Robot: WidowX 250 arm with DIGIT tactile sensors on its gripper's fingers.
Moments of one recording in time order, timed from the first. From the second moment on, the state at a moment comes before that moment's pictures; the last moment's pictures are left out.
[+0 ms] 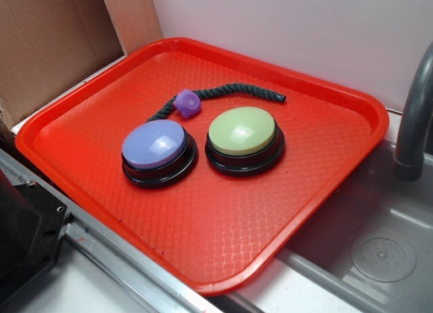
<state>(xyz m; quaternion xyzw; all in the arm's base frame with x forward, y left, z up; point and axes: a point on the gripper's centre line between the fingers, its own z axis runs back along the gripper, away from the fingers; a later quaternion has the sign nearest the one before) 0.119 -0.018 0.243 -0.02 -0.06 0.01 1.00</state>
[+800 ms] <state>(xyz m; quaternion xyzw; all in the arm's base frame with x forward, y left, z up) 0.186 -0.009 0.191 0.00 -0.04 0.06 1.00</state>
